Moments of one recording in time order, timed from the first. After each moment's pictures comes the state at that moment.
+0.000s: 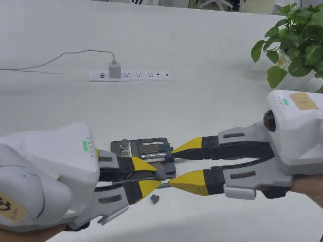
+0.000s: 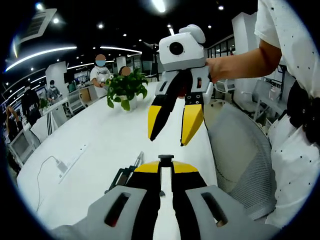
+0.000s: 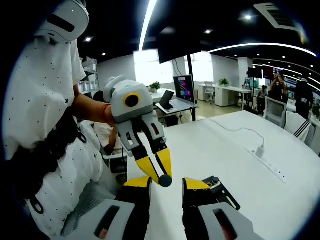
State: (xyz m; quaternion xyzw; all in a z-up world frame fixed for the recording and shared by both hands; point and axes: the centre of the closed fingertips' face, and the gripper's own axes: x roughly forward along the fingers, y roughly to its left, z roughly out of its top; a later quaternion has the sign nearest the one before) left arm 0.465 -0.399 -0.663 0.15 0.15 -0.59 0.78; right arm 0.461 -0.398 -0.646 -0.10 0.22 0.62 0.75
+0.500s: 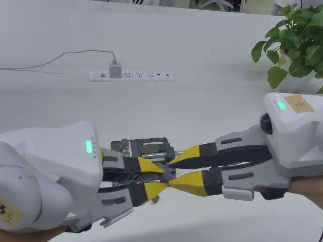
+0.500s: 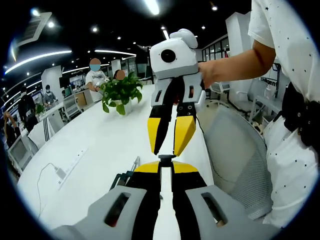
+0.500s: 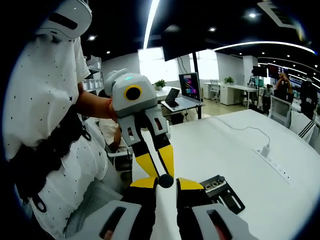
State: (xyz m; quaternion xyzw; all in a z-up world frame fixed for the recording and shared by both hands) left arm 0.456 -0.406 -0.654 0.16 0.14 -0.60 0.77; right arm 0.451 -0.397 -0.648 -0.11 0.23 0.64 0.73
